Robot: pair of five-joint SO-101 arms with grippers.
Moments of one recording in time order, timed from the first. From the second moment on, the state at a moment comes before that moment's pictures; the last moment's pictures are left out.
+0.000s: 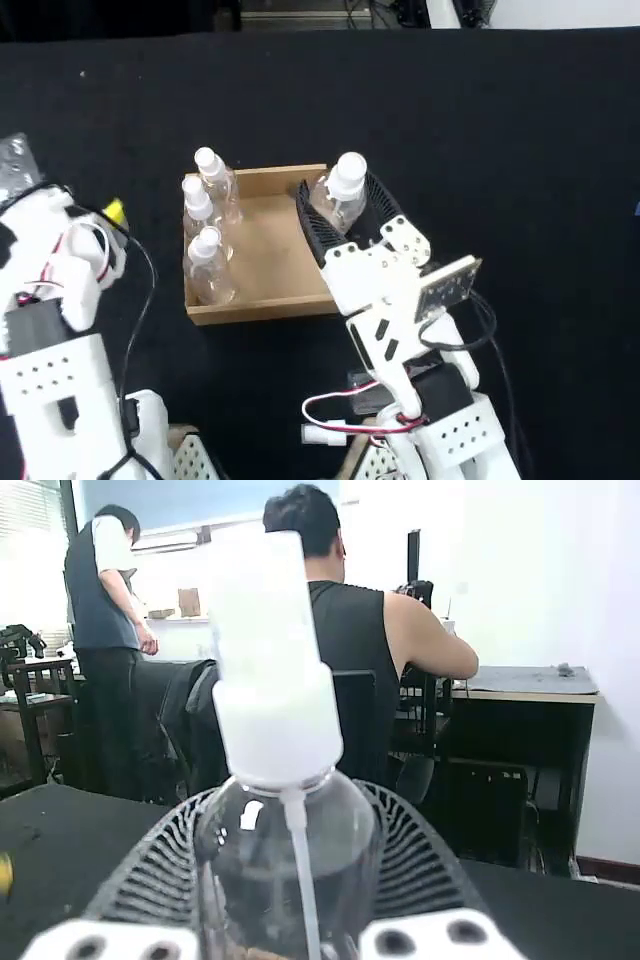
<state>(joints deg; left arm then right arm) -23.8 -60.1 46.8 60.6 2.6 -23.8 -88.7 82.7 5.8 -3.9</state>
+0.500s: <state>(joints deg) -24.0 -60.2 70.6 40.3 2.6 -23.8 -58.3 71.2 4.5 -3.9</state>
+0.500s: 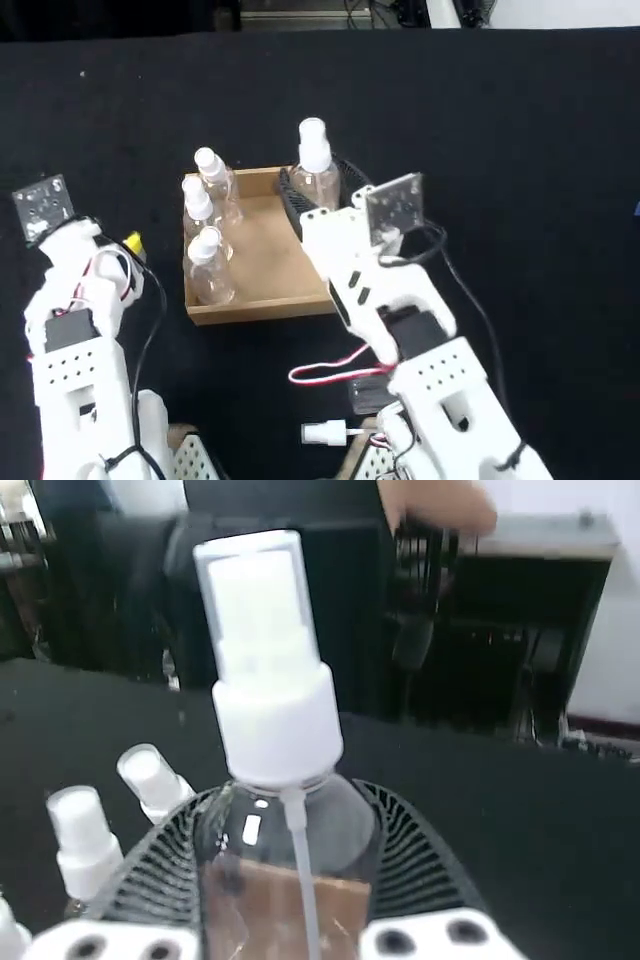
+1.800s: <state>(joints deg) -28.2 -60.2 82.2 23.9 10.0 -23.0 -2.2 72.7 -57.2 -3.9</state>
